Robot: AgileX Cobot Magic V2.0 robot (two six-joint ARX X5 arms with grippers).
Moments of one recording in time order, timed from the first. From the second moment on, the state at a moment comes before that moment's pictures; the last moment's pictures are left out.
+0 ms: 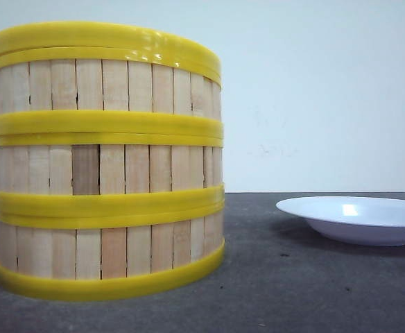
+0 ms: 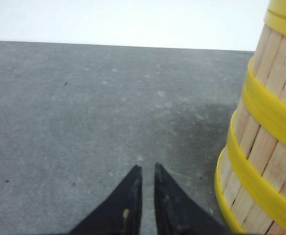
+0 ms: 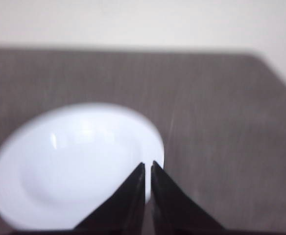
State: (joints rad) left arm -0.05 0.00 0.03 -0.18 0.02 -0.05; right arm 0.05 0.23 0.26 -0.31 0.03 0.05
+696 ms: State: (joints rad) left arm -0.05 0.00 0.03 -0.18 0.02 -0.04; right arm 0.07 0.00 0.02 -0.18 -0.01 0.05
